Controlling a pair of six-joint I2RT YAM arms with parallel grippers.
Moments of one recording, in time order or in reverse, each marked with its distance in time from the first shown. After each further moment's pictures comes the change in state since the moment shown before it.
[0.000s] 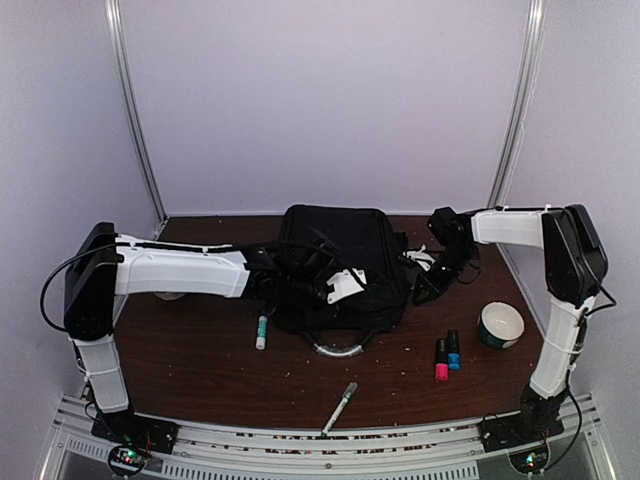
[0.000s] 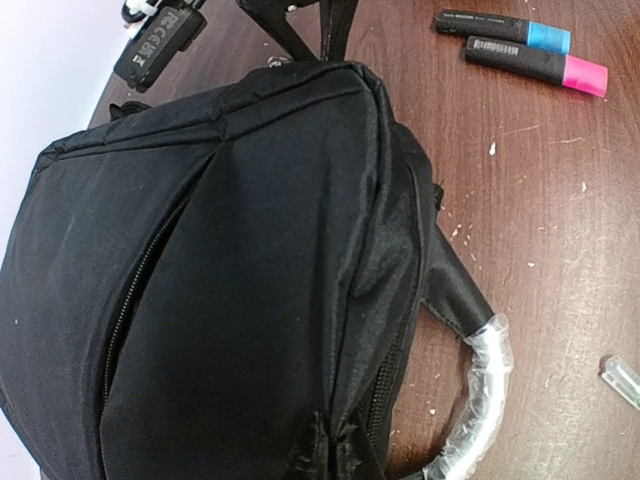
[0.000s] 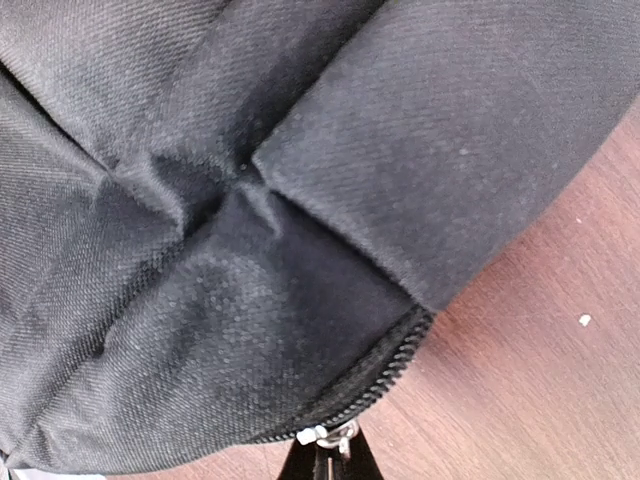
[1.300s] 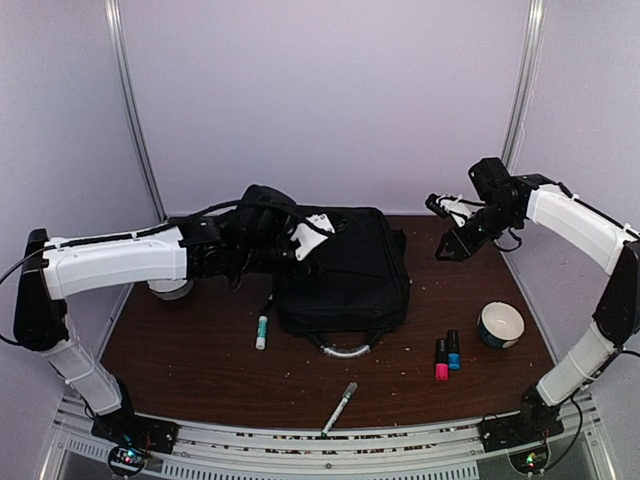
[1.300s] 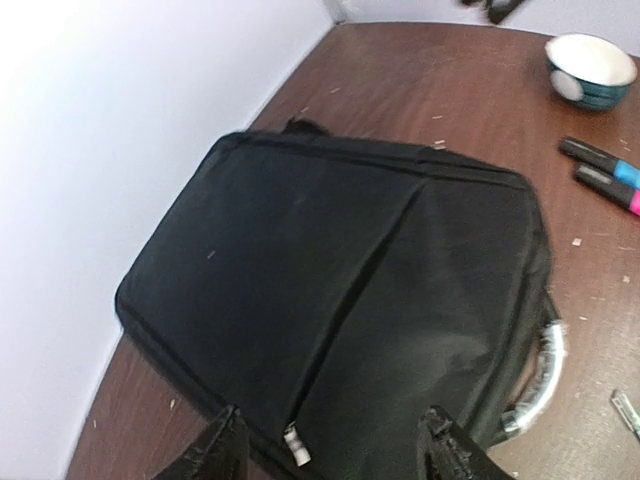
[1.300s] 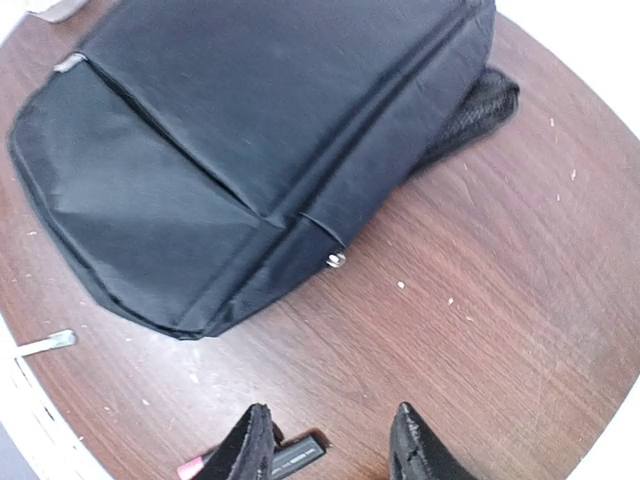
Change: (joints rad) left arm 0.050 -0.278 -0.056 0.001 -0.156 -0.120; right arm -0.050 -0.374 0.063 -0.092 0.095 -0.002
